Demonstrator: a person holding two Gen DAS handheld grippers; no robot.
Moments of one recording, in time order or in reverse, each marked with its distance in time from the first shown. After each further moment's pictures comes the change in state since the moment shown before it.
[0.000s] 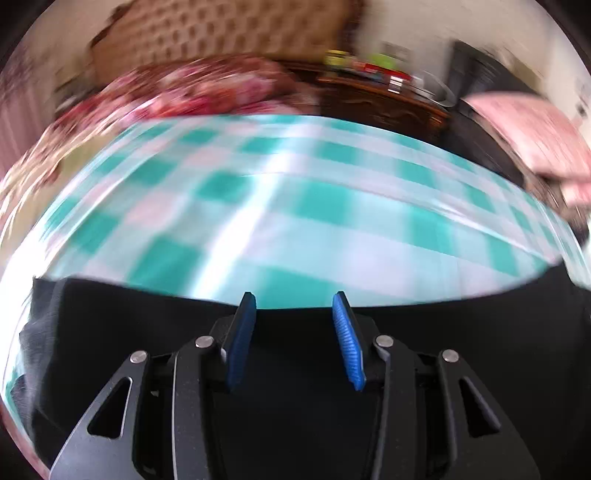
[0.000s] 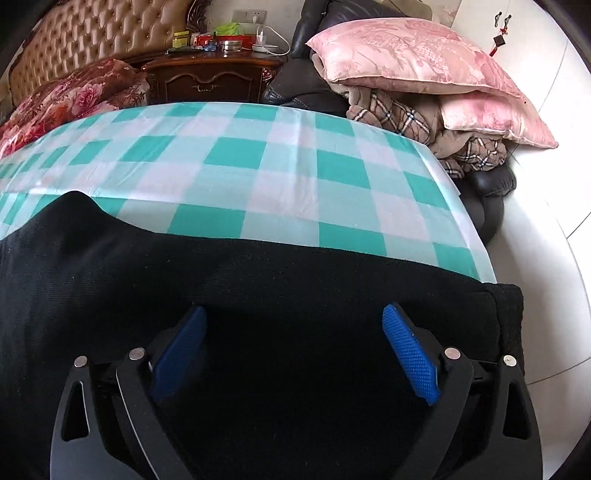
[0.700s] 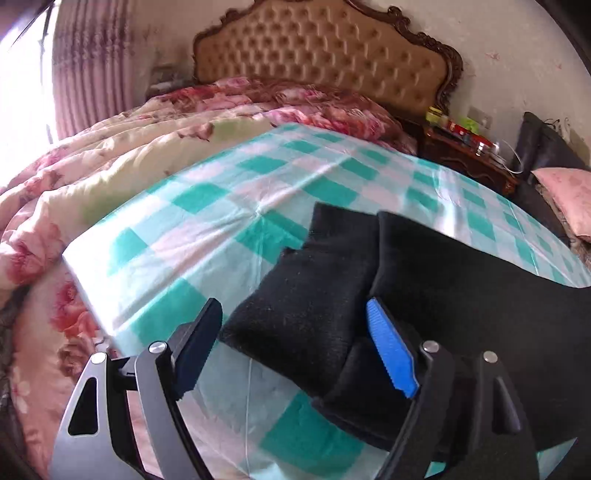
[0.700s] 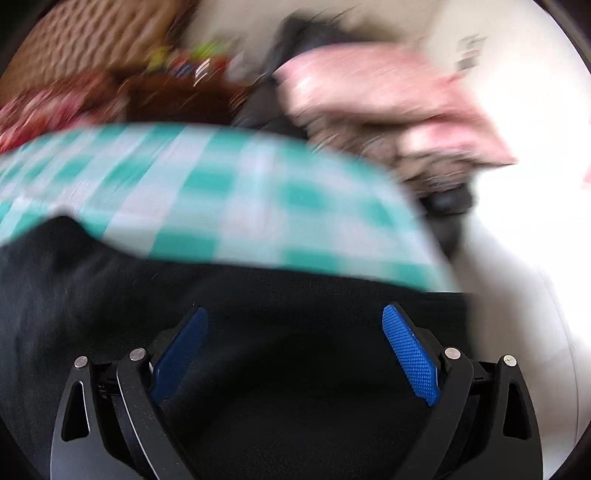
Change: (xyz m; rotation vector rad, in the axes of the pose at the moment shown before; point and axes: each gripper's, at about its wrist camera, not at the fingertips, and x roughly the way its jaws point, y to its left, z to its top) left arm -0.095 0.163 -0.096 -0.166 -0.187 0.232; right arm -0.046 -0.007 -0.009 0.054 -0.161 -0.160
